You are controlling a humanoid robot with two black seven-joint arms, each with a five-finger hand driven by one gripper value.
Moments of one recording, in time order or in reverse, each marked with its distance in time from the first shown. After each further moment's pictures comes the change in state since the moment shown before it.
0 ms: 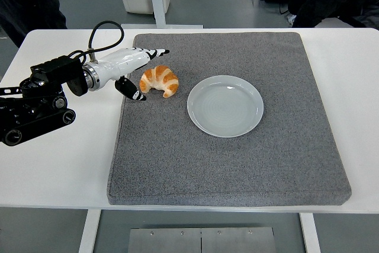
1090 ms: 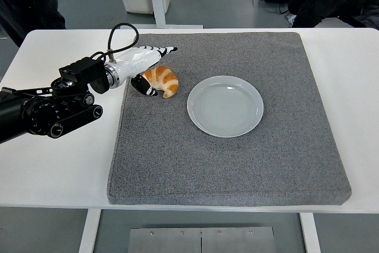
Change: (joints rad) left arm 0.023 -0.214 0.001 0.306 -0.013 0.038 -0.070; right arm 0.001 0.000 0.000 0.000 0.000 0.000 0.000
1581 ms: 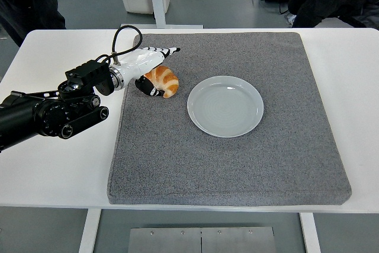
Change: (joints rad) left arm 0.021 -0.069 0.003 0.100 -0.008 0.026 -0.036; right arm -0.001 0.000 0.000 0.000 0.000 0.000 0.000
